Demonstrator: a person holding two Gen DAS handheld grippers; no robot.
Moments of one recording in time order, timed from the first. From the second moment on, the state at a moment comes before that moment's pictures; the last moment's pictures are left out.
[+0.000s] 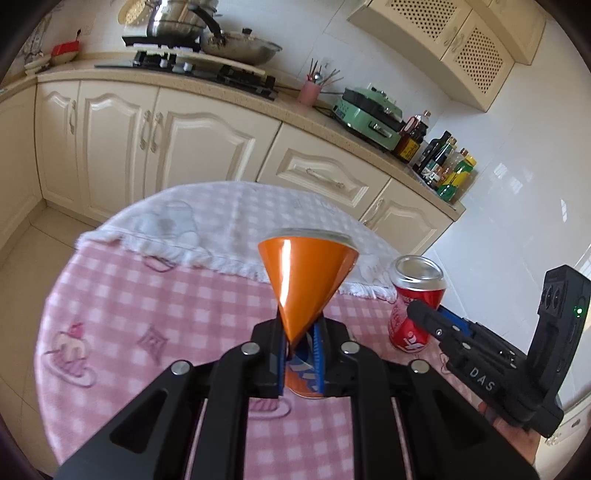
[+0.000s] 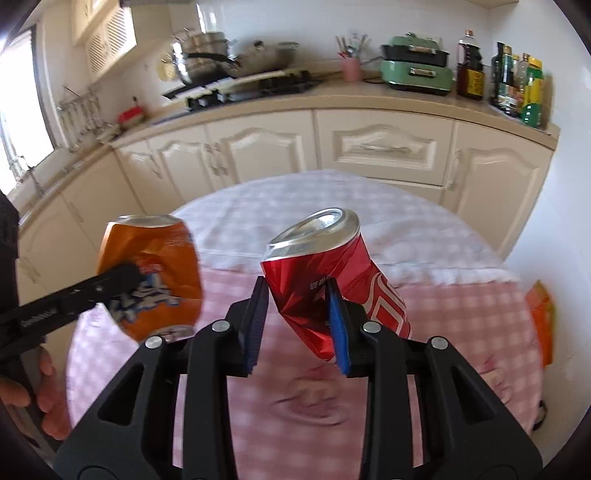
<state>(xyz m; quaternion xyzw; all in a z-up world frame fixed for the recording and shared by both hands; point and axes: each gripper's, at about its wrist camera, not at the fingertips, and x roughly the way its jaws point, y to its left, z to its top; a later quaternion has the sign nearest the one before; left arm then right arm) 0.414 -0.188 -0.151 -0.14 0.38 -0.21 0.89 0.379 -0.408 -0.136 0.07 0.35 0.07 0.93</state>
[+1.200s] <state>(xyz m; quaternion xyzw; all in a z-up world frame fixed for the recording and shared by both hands) 0.396 0.246 -0.292 -0.23 0.44 0.05 0.87 0.423 0.083 -0.262 0.01 0.45 0.34 0.83</state>
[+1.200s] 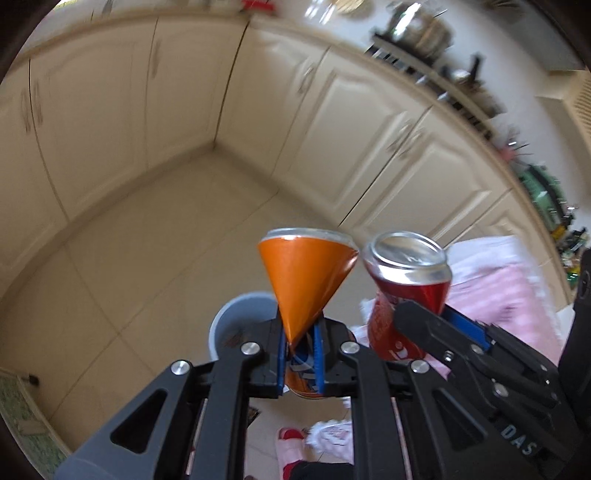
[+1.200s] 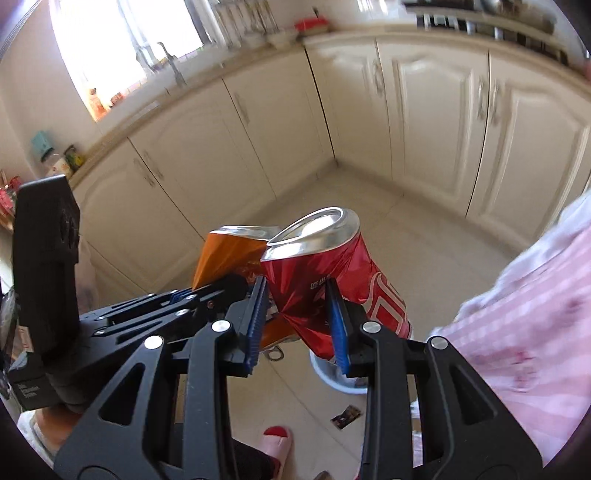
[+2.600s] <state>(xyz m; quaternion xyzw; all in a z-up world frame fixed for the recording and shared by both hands) 0.421 0.264 -0.520 -0.28 0.56 0.11 0.77 0.477 0.096 -0.483 -0.01 0.58 0.27 0.77</state>
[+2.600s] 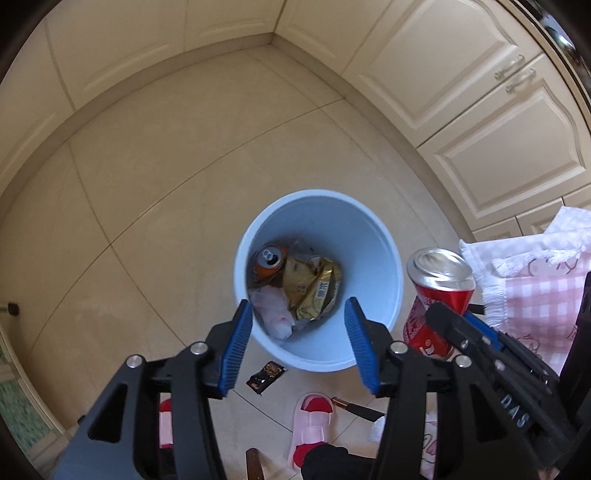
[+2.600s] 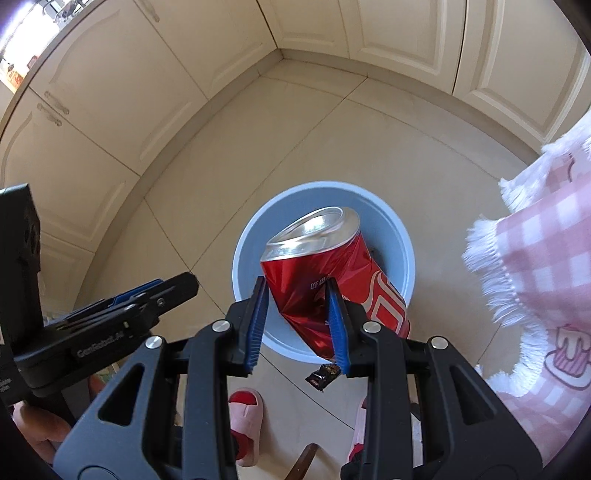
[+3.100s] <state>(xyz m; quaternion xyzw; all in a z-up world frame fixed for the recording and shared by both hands) 0.359 0.264 -0.605 -0.33 0.56 0.13 0.75 0.463 0.092 -0.533 -0.07 0.59 0.25 0.77</state>
